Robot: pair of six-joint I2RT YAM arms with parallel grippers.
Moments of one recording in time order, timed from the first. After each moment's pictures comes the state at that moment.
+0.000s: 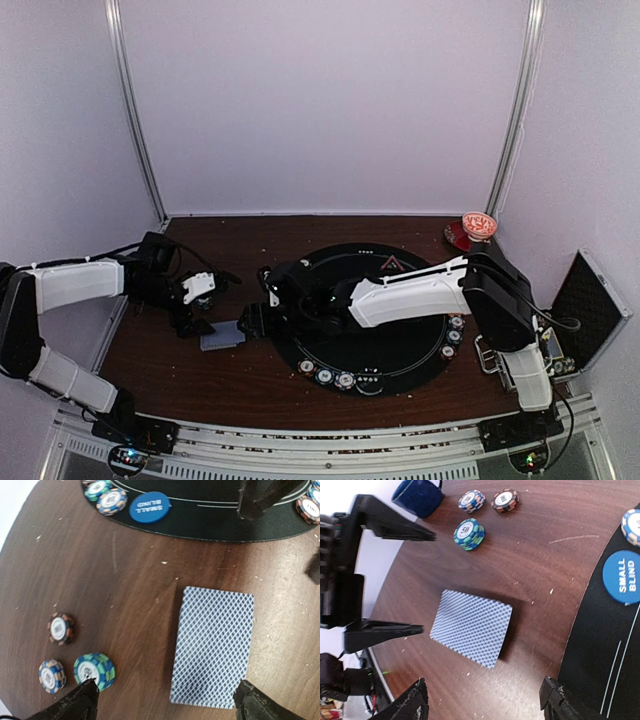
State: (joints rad) left arm -0.25 1.36 0.75 -0.47 0.36 0.92; right arm 1.13 2.19 1.60 -0.03 -0.05 0.76
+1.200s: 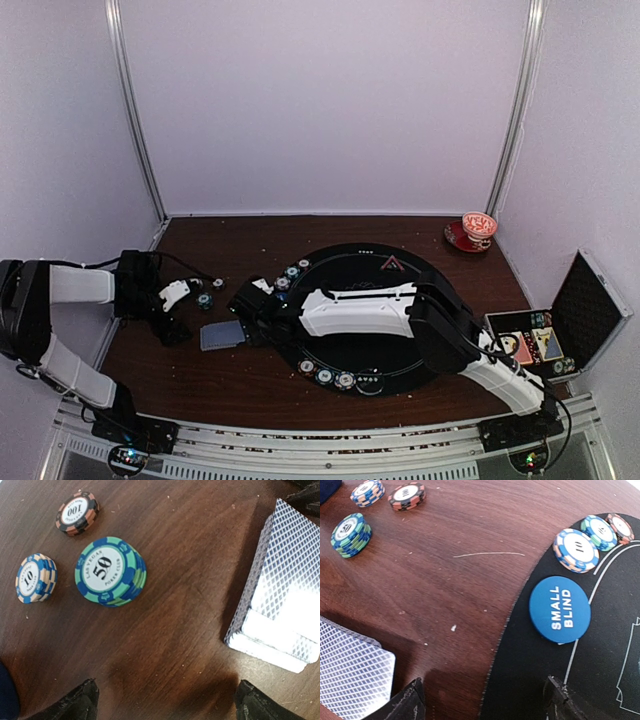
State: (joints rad) left arm 0.01 1.43 0.62 -0.33 0.34 0.89; right arm 1.18 2.56 2.15 -0.54 0.50 0.58
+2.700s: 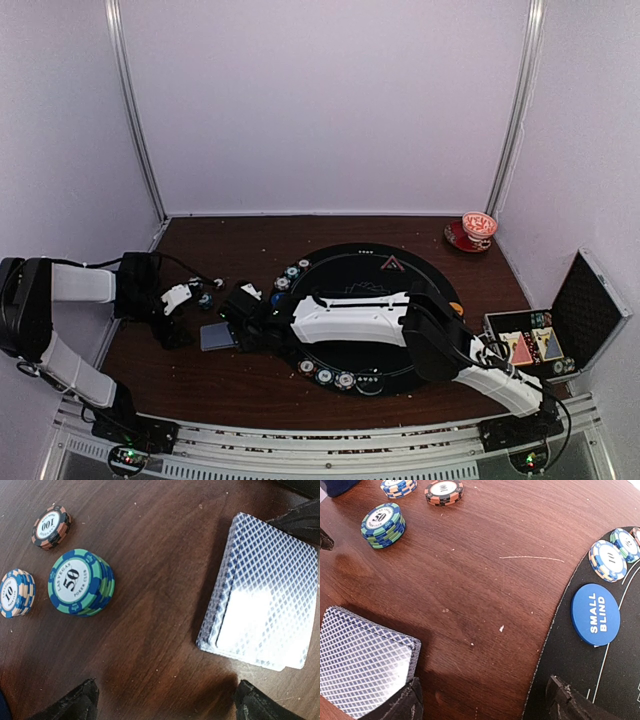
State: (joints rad) left arm 0.01 1.45 0.62 -0.37 0.40 0.95; right arm 1.21 2.62 2.25 -0.54 0.47 0.55
